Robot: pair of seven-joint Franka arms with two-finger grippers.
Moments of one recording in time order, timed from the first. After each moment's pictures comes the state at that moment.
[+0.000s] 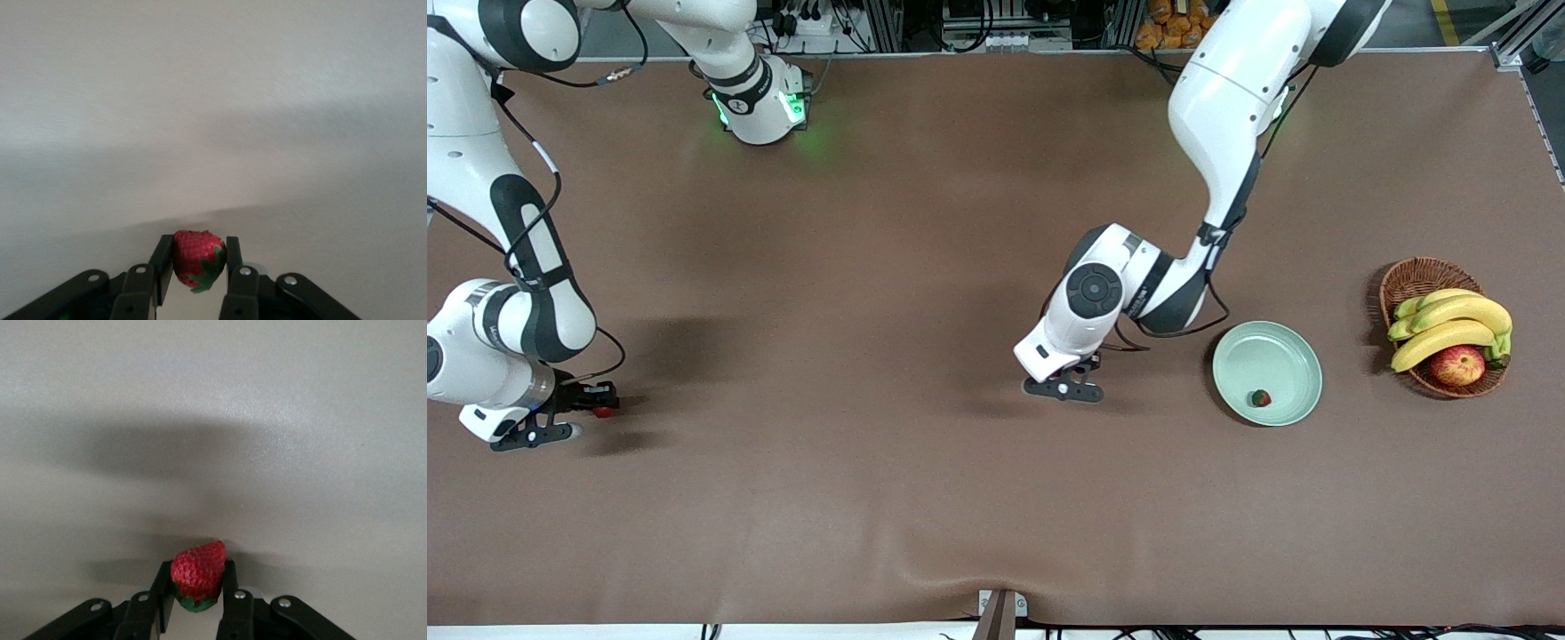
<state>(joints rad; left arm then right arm) -0.55 0.76 -0.07 -1.49 -0.02 2.30 -0.47 -0.42 0.76 0.12 -1.61 -0.17 2.33 -0.42</state>
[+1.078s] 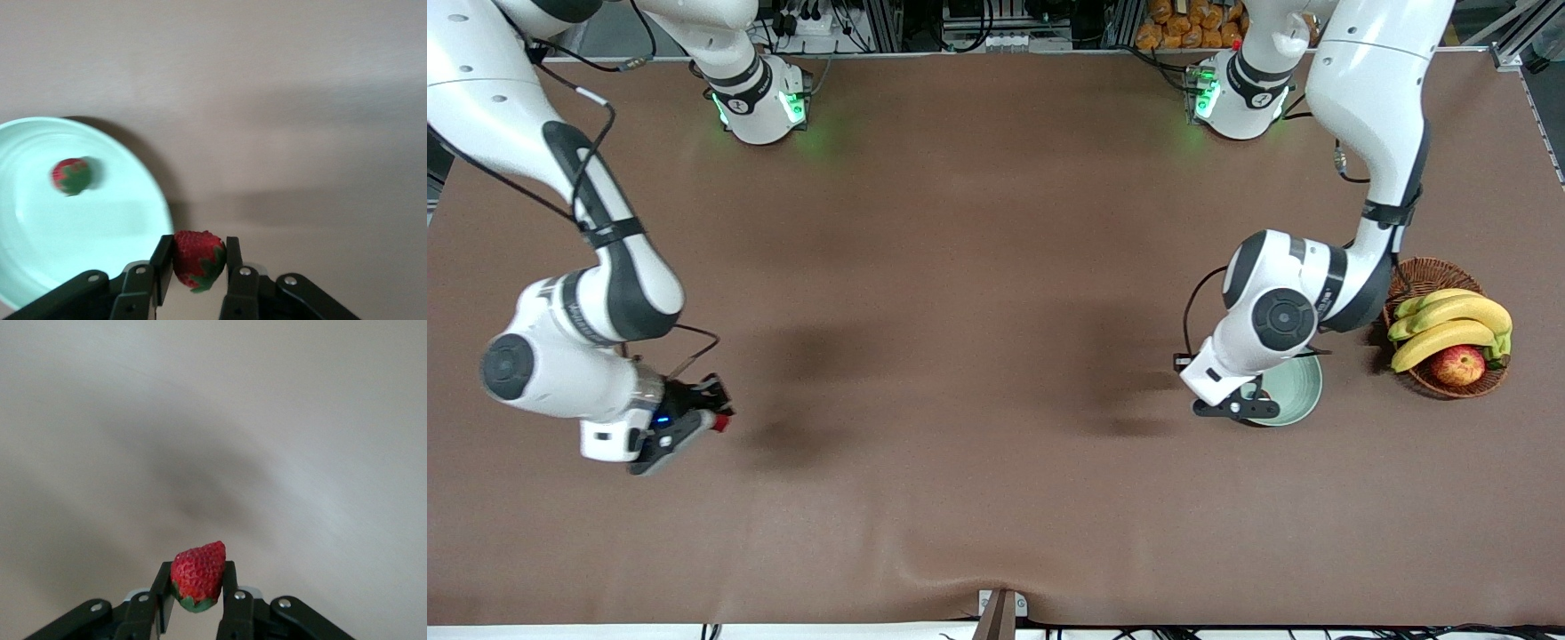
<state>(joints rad) -0.23 0.52 -0.06 -1.78 0.09 2.22 -0.29 -0.32 0.67 0.53 -1.58 -0.16 2.16 -0.53</state>
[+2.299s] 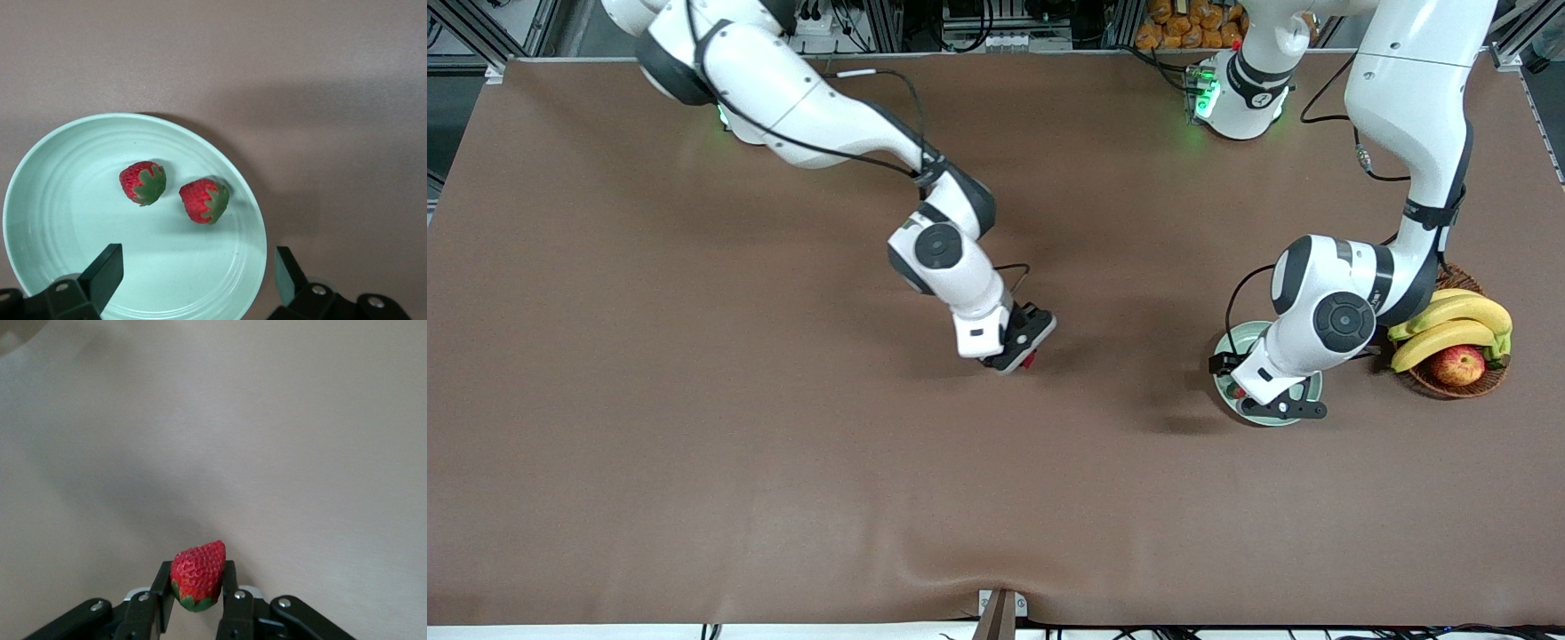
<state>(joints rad) -0.12 0.52 -0.06 -1.87 0.10 2.32 -0.17 0.59 0.91 0.25 -1.44 -0.16 2.68 0.10</state>
